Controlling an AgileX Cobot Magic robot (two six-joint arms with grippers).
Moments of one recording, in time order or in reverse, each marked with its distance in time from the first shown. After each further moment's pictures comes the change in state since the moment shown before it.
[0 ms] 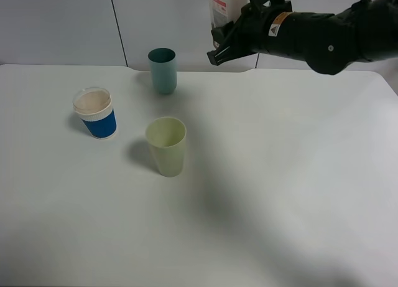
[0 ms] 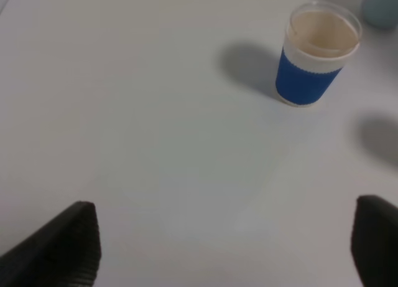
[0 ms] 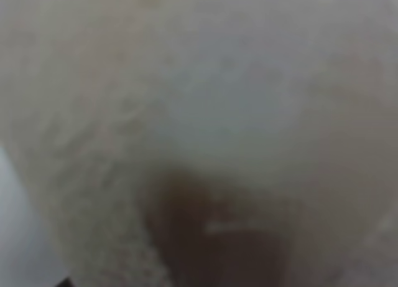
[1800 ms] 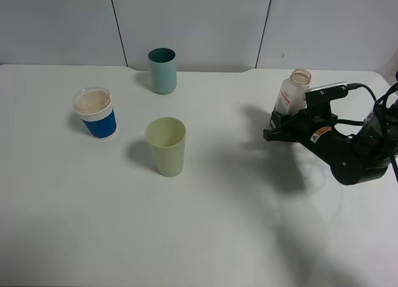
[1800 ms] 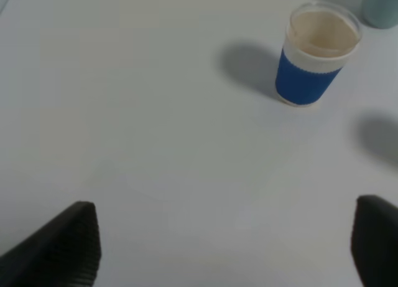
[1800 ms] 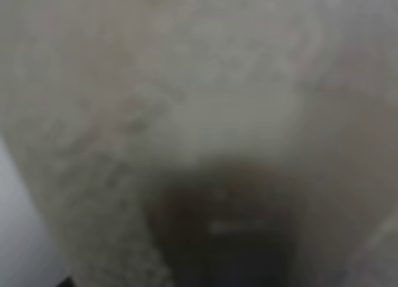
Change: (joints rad) left arm 0.000 0.000 0.000 0.000 0.000 0.000; right arm -0.327 0.455 0.457 0.055 -0.873 0.156
